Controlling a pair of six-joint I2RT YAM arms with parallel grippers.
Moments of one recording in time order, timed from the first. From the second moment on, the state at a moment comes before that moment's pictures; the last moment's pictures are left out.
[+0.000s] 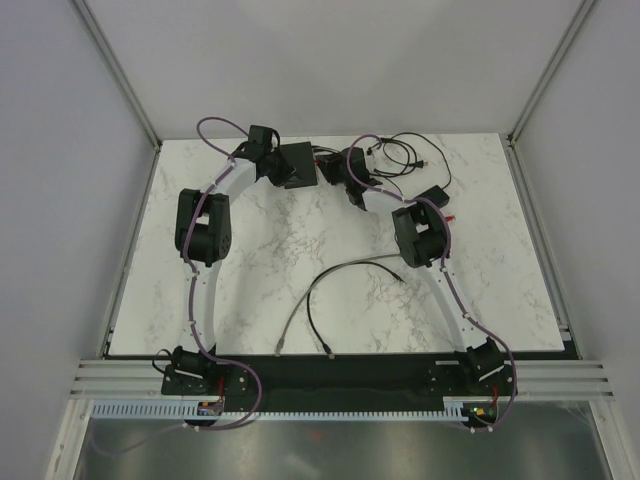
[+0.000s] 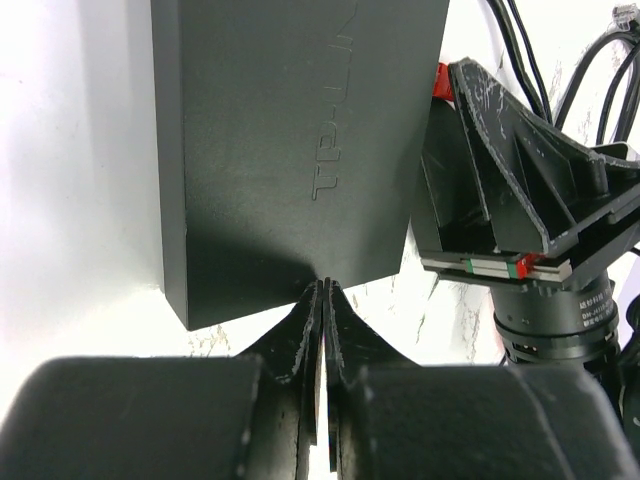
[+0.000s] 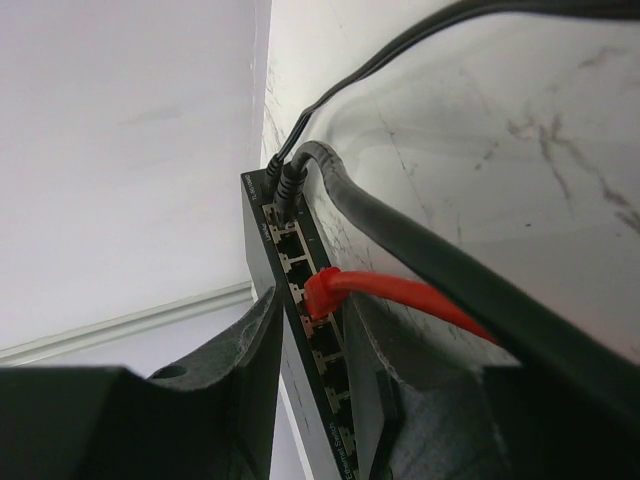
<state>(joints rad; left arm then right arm) -0.22 2.40 1.96 -0.39 0.28 -0.74 0.44 2.77 2.16 0.27 0.07 1.52</state>
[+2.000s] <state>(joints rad) -0.15 2.50 2.08 -0.34 0.31 -0.82 0.48 2.78 2.23 0.12 0.24 1.63</state>
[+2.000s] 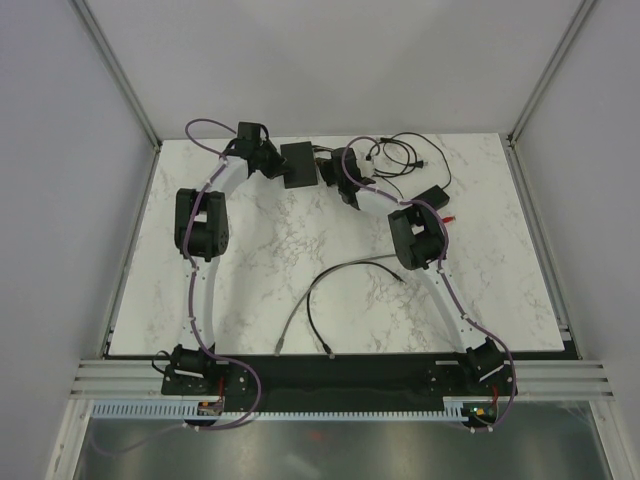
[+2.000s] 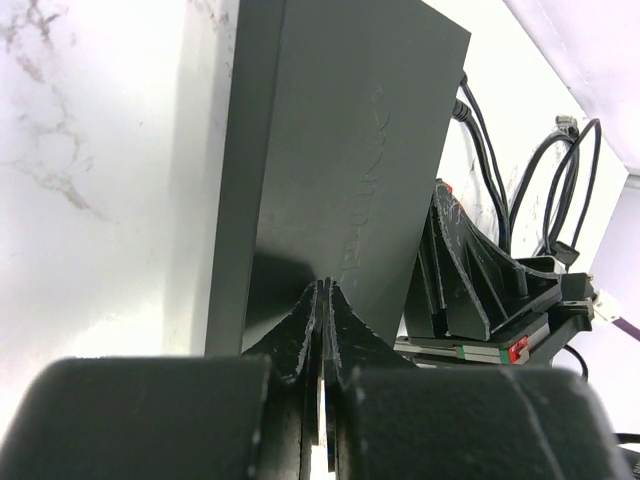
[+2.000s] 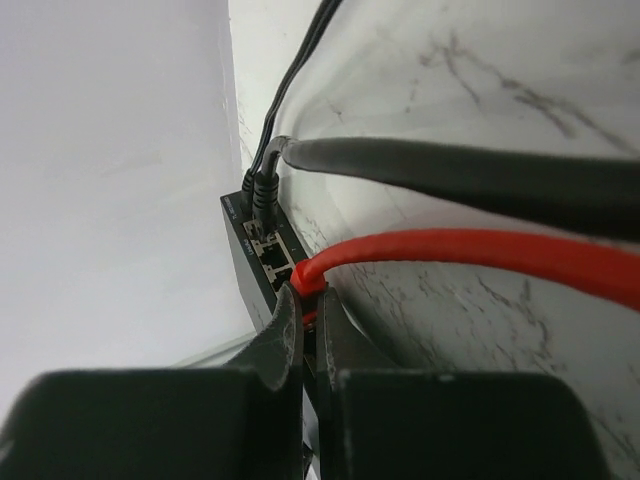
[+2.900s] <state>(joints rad) -0.16 2.48 2.05 -0.33 0.29 -0.87 0.48 2.74 2.11 0.21 0.26 1.69</state>
